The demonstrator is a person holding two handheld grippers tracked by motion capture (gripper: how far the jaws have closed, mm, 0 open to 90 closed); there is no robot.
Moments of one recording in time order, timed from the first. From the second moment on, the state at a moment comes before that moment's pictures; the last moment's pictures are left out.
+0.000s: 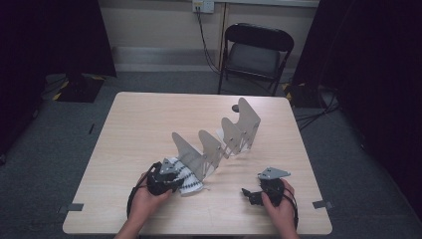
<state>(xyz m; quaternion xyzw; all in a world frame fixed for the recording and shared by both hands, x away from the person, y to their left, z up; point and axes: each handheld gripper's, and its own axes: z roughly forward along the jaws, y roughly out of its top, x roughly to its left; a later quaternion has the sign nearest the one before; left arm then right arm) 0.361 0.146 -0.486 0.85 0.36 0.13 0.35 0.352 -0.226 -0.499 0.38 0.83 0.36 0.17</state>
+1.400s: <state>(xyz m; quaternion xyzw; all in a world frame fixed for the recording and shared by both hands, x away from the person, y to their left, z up) 0.367 0.158 -0.353 0.85 0.33 0.18 0.38 0.352 -0.226 -0.499 0.38 0.83 0.36 0.17</state>
